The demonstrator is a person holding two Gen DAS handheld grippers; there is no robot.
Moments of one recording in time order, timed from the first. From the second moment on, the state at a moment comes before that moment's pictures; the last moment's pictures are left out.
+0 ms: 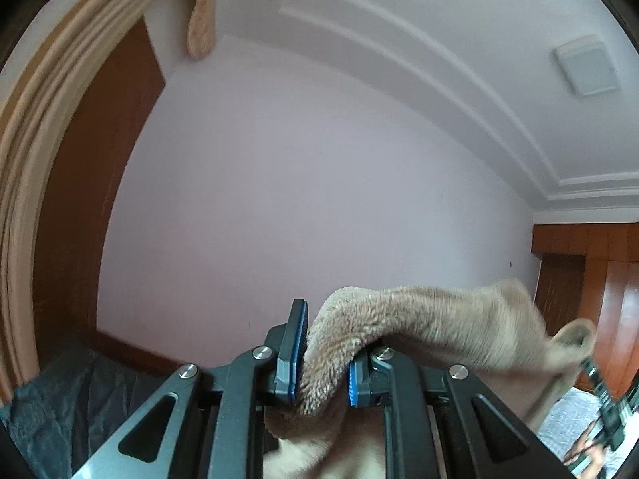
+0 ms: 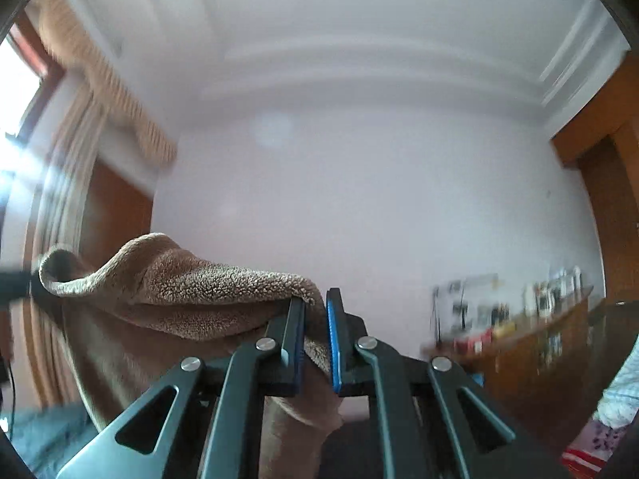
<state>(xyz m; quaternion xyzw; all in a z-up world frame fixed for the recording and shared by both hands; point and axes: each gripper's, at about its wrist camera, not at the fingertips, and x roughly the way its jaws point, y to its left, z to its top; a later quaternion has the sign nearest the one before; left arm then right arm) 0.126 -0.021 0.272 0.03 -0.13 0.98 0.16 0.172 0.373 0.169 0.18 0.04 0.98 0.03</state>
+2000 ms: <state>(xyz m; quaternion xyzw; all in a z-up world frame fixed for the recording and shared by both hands) 0.056 -0.081 0.135 -0.17 -0.19 0.96 0.07 0.045 0.319 0.012 -0.30 -0.08 0.92 -0.25</state>
